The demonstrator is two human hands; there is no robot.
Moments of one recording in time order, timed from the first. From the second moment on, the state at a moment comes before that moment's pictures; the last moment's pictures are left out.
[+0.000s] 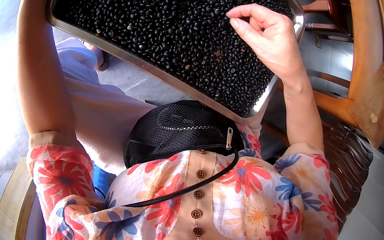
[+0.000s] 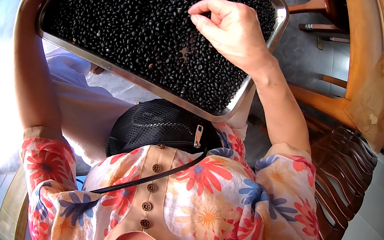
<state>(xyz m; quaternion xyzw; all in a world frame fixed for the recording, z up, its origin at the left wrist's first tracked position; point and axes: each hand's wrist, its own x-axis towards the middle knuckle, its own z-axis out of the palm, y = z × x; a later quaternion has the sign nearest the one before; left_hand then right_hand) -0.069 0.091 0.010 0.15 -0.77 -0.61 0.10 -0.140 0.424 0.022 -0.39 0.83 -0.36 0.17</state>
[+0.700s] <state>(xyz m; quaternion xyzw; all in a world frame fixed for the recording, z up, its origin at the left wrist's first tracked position) -0.073 0.089 0.004 0.16 -0.75 -0.64 0.09 -0.129 0.458 0.023 -0.39 0.85 -0.30 0.16</state>
